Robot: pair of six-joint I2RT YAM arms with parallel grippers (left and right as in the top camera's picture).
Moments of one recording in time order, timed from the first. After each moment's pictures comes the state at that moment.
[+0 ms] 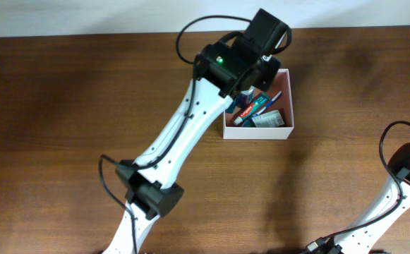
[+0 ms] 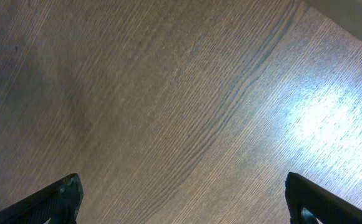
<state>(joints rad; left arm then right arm) -0.73 2.32 2.71 -1.26 -0.10 -0.12 -0.70 2.52 2.89 -1.60 0.05 0.29</state>
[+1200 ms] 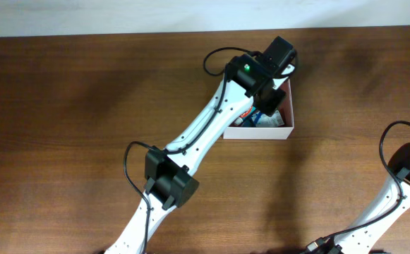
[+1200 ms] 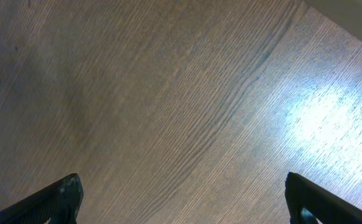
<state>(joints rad) -0.76 2.51 2.71 -1.34 0.03 -0.05 -0.70 2.52 2.89 -1.60 0.05 0.29</state>
